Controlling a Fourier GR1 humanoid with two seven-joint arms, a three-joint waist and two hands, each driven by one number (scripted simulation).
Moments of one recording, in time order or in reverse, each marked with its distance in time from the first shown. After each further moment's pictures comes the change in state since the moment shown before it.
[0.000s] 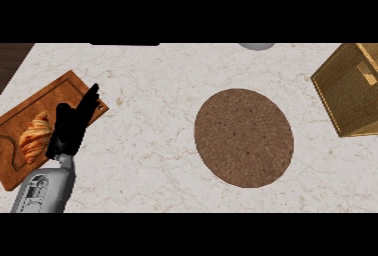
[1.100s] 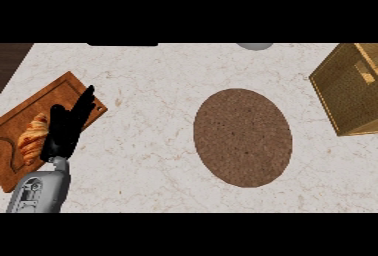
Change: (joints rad) left arm 0.018 0.013 0.015 -0.016 0.005 -0.013 0.011; right arm 0.046 -0.082 -0.302 0.151 -0.255 -0.295 -0.108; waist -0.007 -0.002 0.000
